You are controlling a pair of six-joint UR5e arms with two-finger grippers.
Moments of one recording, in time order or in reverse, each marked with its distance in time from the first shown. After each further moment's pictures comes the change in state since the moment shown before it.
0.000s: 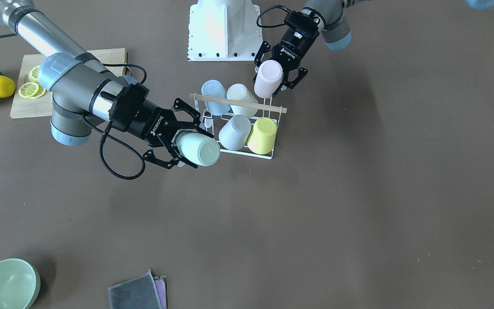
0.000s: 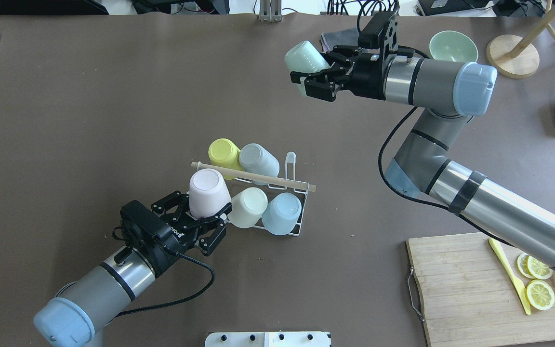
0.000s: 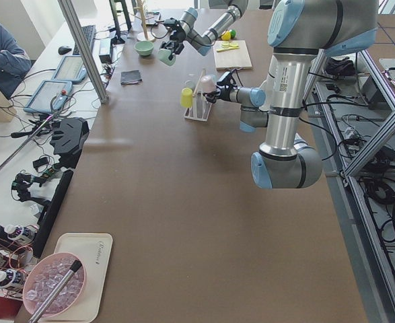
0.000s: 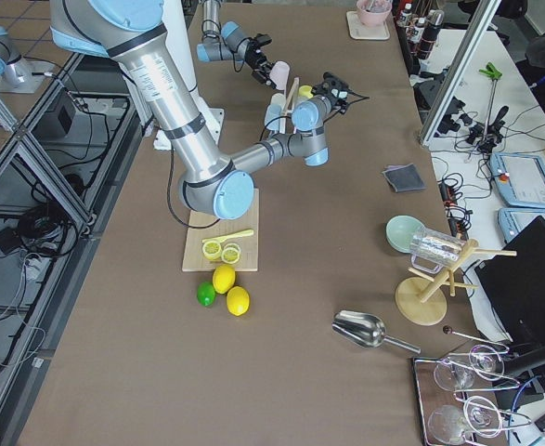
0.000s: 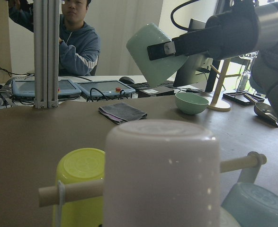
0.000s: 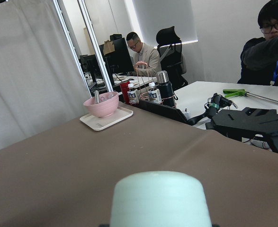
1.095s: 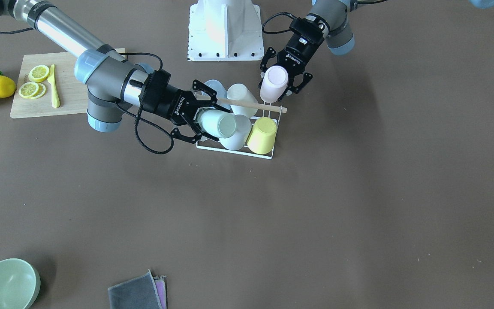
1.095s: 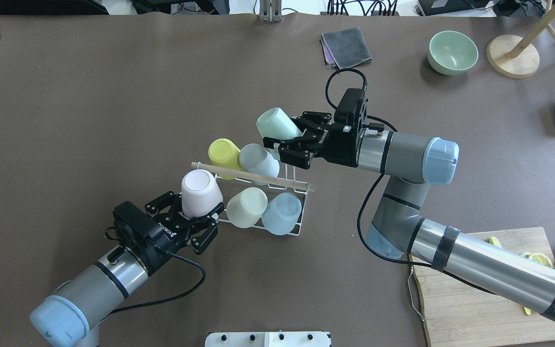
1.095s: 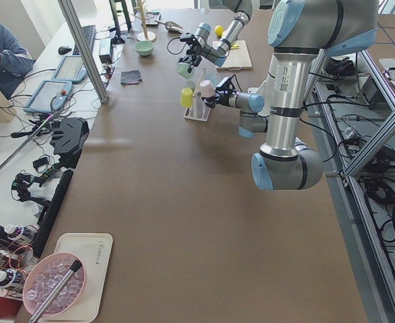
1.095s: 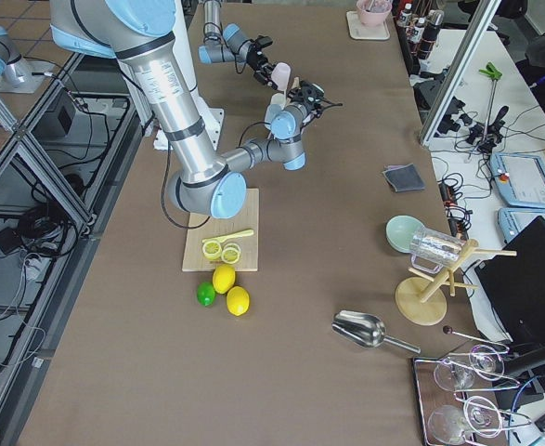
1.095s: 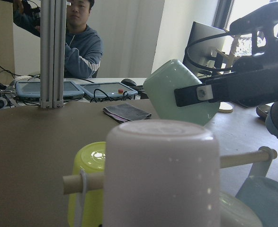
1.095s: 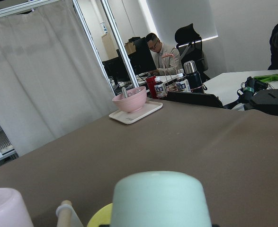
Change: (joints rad) left arm -0.007 0.010 0.055 -0.040 0.000 0.007; right arm -0.125 -0.030 -0.006 0.085 -0.065 0.013
